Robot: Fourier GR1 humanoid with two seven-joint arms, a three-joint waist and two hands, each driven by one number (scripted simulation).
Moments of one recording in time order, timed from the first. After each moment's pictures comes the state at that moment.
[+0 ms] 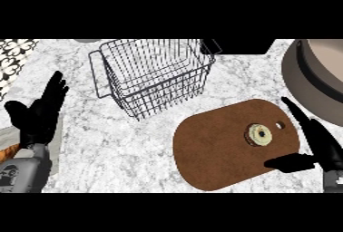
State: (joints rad) left arm -0.20 0.28 0.07 -1.44 0.06 0.12 0.13; right arm -0.02 -0.38 0.03 -1.69 0.43 0.15 0.33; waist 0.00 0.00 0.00
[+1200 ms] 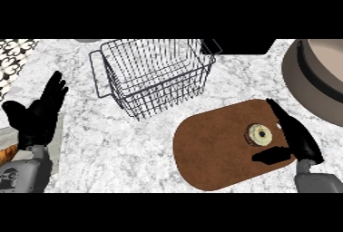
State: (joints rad) left arm -0.19 0.23 0.13 -1.49 -0.01 0.07 0.17; right arm -0.09 -0.24 0.00 -1.47 0.65 0.13 0.24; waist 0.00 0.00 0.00
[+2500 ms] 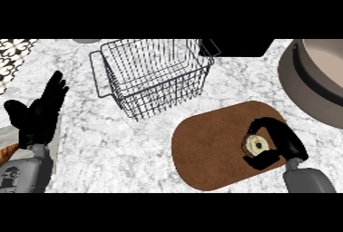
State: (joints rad) left arm -0.20 0.21 0.15 -1.48 -0.03 0.05 0.17; right arm -0.13 -0.23 0.03 -1.31 0.72 0.17 0.08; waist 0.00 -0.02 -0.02
